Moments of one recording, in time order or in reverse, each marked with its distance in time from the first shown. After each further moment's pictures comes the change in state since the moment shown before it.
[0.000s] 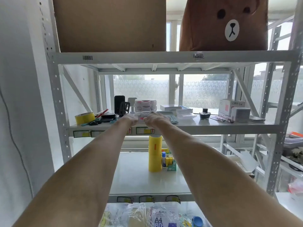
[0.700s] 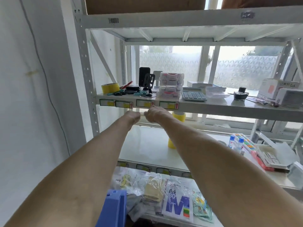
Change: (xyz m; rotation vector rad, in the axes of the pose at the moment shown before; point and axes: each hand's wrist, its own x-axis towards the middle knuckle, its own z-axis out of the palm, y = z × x) left_hand 0.011 -0.104 0.061 -0.445 0.030 -0.350; right_hand 0.006 -0.040 0.104 -0.020 -0.169 -0.153
